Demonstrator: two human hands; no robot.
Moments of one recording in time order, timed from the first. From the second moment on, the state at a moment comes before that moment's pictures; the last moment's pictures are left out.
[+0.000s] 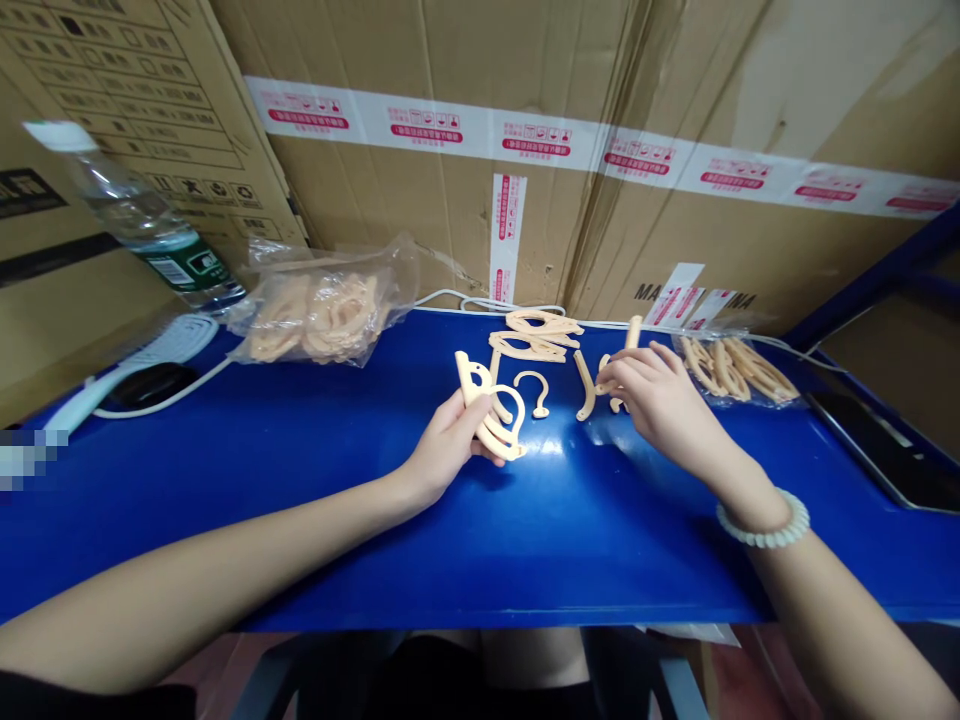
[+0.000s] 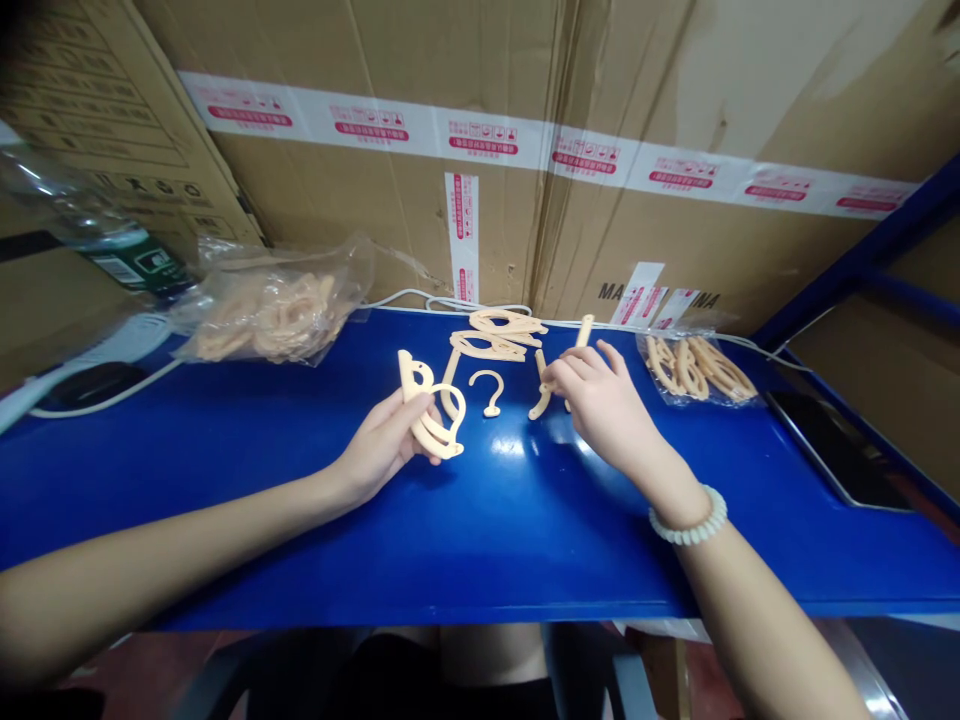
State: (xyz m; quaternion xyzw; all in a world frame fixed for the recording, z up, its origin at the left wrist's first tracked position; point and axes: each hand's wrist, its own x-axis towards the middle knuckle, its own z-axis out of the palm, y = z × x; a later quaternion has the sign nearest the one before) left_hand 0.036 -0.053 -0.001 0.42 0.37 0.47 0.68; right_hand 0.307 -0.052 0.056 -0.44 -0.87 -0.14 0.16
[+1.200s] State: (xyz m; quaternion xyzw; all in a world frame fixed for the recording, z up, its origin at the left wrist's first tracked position) left_hand 0.036 -0.057 -0.001 0.54 0.33 0.38 0.68; right_hand 0.264 -0.080 0.053 -0.33 -0.92 -0.02 0.22
